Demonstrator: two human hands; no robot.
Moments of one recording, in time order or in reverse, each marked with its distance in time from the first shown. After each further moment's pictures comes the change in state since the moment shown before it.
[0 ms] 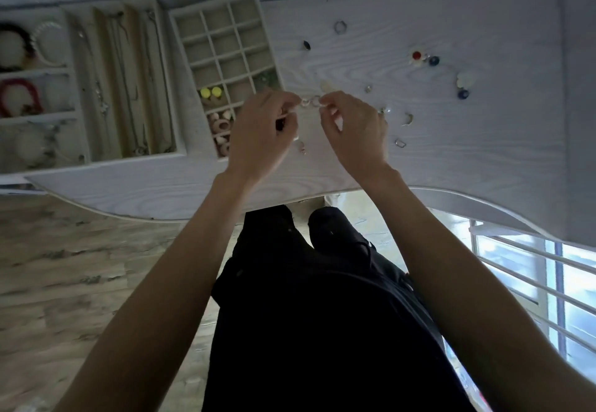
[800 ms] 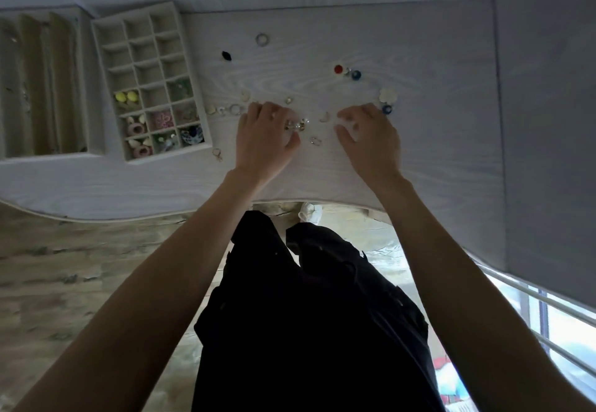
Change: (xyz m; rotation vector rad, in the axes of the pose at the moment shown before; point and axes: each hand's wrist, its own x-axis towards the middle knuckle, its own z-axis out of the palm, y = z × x) left_hand 0.029 0.075 0.134 0.445 -0.035 -0.027; right_hand -0.001 0.165 -0.076 0.031 -0.129 0.065
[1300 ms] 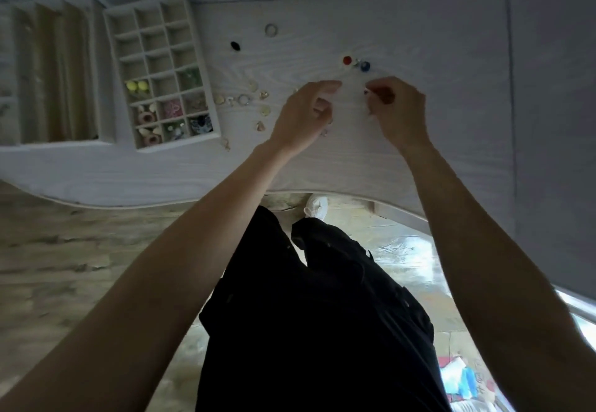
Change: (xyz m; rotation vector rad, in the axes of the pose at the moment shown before) left_hand 0.025 0.031 0.001 -0.699 -0.189 -0.027; right_hand 0.031 0.013 -0.021 0.296 -0.015 0.219
